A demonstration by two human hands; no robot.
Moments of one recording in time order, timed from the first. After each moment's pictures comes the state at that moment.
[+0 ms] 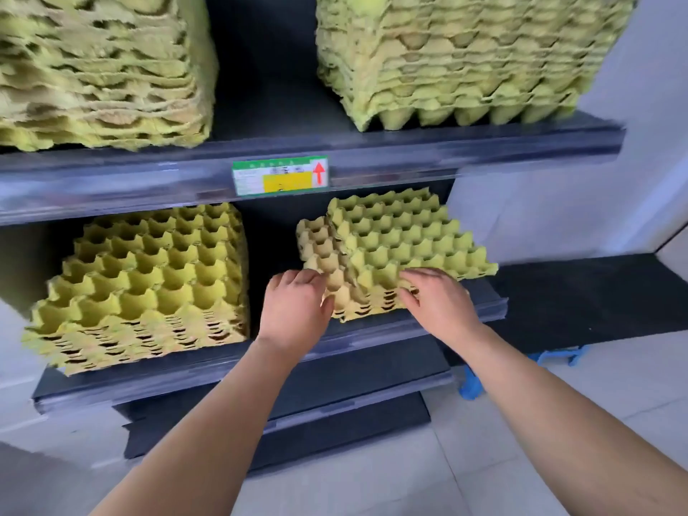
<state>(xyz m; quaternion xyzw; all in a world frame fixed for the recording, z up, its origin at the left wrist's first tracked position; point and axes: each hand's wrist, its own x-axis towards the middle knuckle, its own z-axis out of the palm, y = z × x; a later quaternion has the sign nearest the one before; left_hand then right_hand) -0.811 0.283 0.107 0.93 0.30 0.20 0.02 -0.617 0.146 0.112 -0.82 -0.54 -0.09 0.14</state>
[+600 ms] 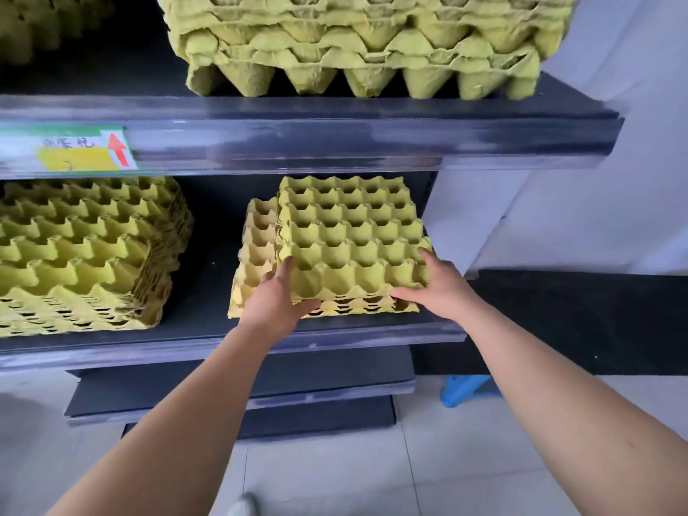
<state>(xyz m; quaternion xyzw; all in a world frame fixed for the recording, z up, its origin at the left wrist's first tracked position) -0.669 0.246 0.075 0.82 0.51 0.05 0.27 -0.426 0.126 0.088 -0.86 -0.42 0.22 0.17</state>
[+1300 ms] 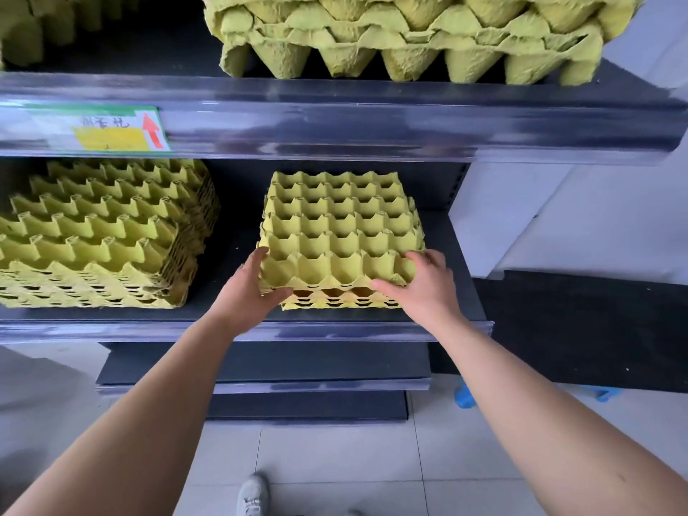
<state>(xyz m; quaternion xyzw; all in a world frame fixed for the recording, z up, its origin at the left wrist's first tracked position) -0.733 0.276 0.063 0.78 0.51 0.15 0.33 -0.480 0.154 0.066 -0.86 -0.44 0.12 0.22</state>
